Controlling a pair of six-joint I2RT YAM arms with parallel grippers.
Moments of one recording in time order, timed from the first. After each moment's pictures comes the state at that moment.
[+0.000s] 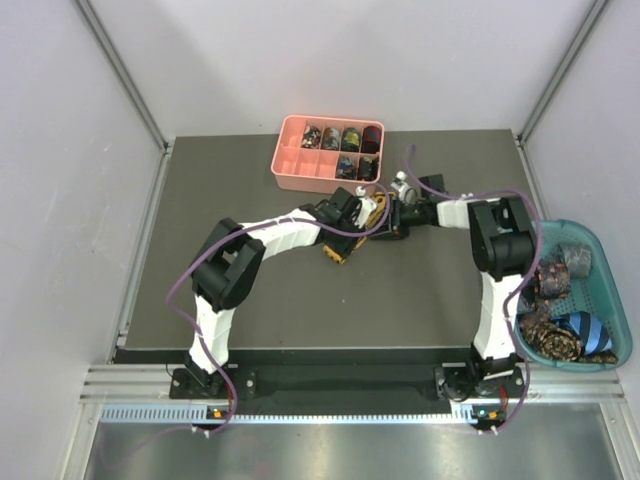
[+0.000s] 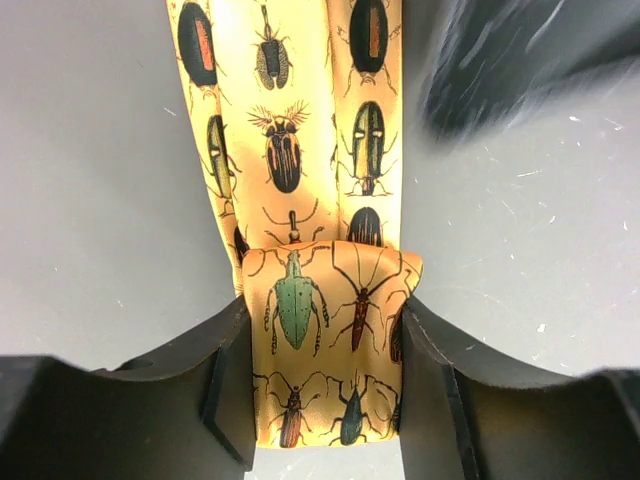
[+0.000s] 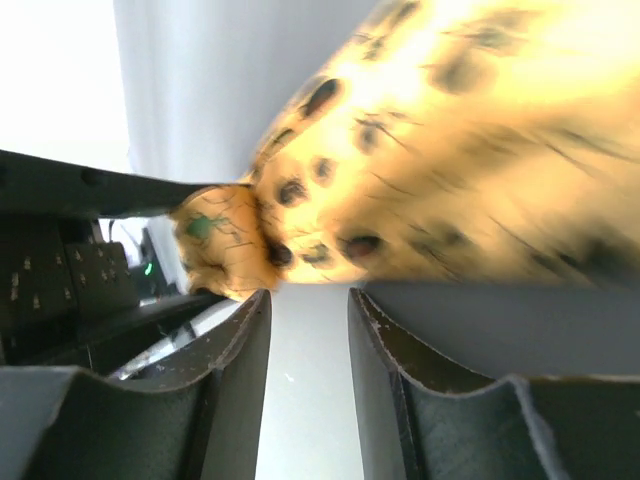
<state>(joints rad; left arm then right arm) -0.72 2.04 1.41 -0.37 0.00 0.05 0.20 2.13 1.24 -0.07 -0.98 0.38</state>
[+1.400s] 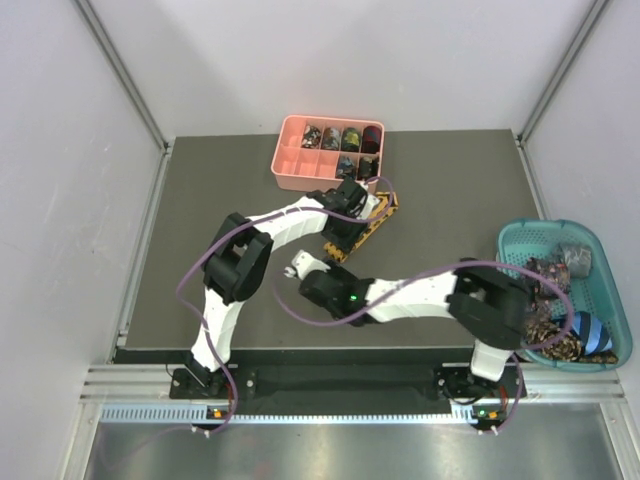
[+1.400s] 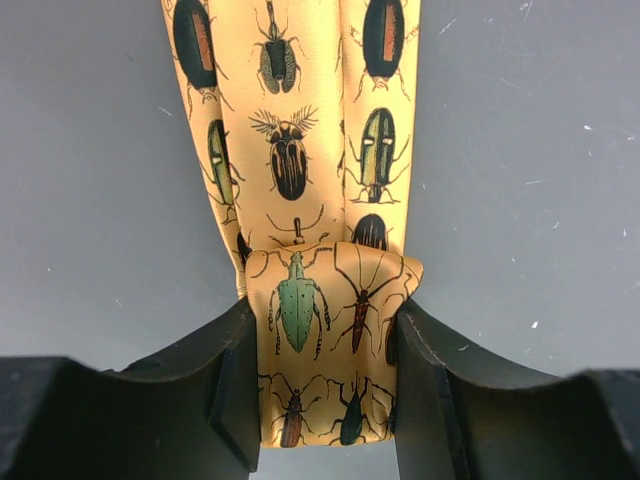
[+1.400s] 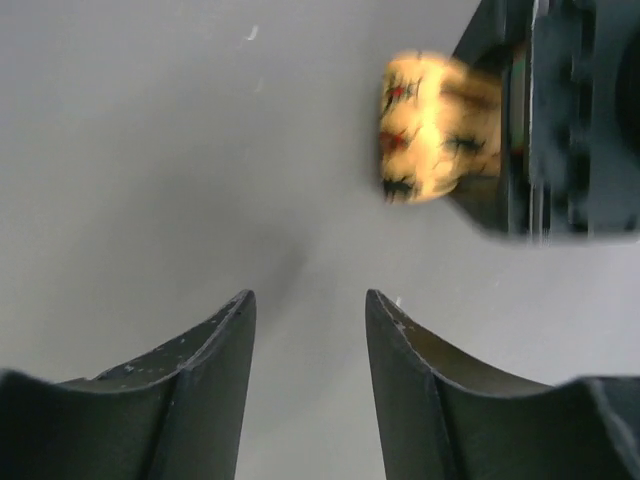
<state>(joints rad) -0.71 2.14 1.62 -0.61 0.03 0.02 1.20 1.69 0.91 -0.07 0.61 -0.03</state>
